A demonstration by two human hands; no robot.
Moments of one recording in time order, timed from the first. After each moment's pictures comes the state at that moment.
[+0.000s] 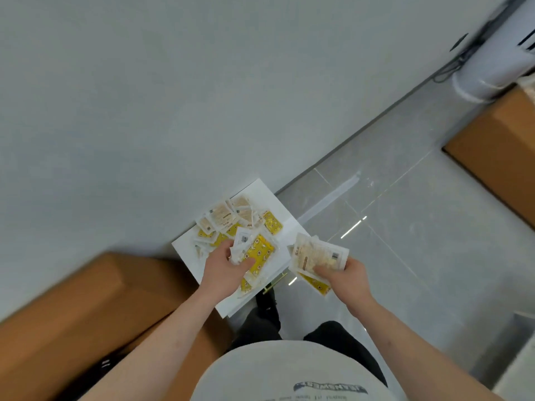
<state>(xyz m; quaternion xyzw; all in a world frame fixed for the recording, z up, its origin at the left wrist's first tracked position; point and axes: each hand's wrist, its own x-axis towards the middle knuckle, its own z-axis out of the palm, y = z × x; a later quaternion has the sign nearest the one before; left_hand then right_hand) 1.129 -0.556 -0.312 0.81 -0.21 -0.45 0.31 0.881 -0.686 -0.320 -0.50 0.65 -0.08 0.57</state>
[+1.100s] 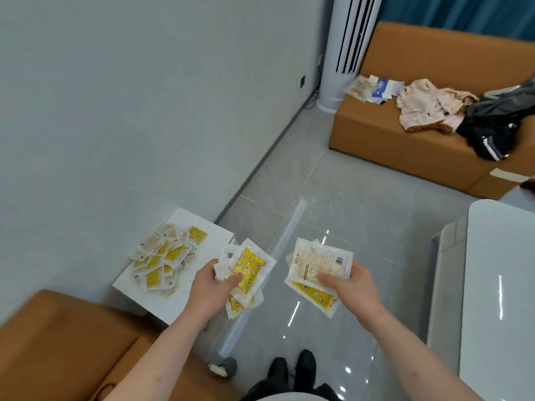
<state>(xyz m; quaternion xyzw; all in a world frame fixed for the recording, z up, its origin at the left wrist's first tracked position) 0.839 -0.449 -0.220 0.76 -0.37 -0.43 0.32 0.545 -0.491 -0.201 -0.42 0.66 -0.28 0.56</state>
